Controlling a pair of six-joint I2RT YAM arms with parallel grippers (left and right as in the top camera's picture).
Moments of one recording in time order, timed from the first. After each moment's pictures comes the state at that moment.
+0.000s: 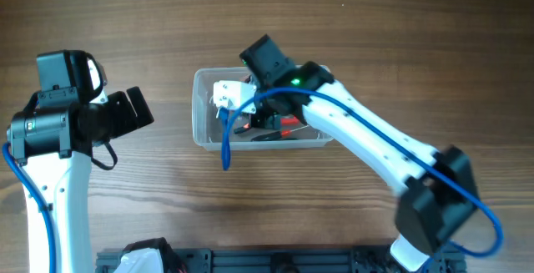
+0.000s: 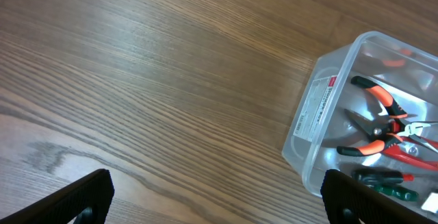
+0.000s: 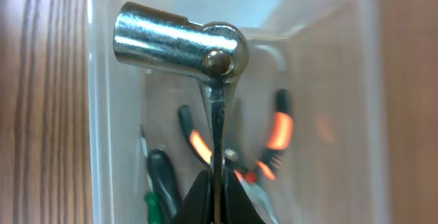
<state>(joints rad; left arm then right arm) 0.16 1.23 1.30 -1.23 -0.02 -0.24 0.72 1.85 1.51 -0.80 -0.23 -0.83</state>
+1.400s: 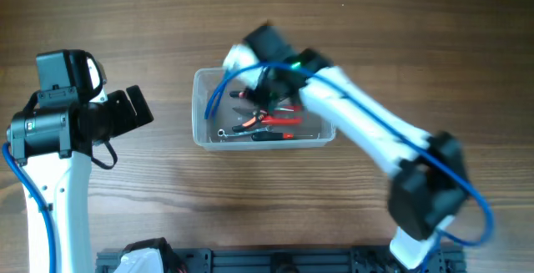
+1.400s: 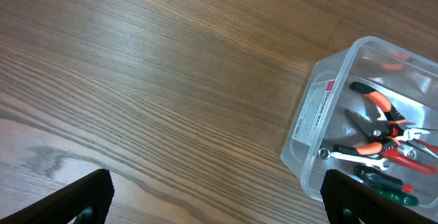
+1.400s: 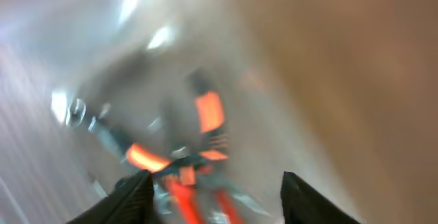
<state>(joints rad) 0.16 1.23 1.30 -1.21 -0.02 -0.24 0.62 1.85 1.62 -0.77 -0.09 -0.36</state>
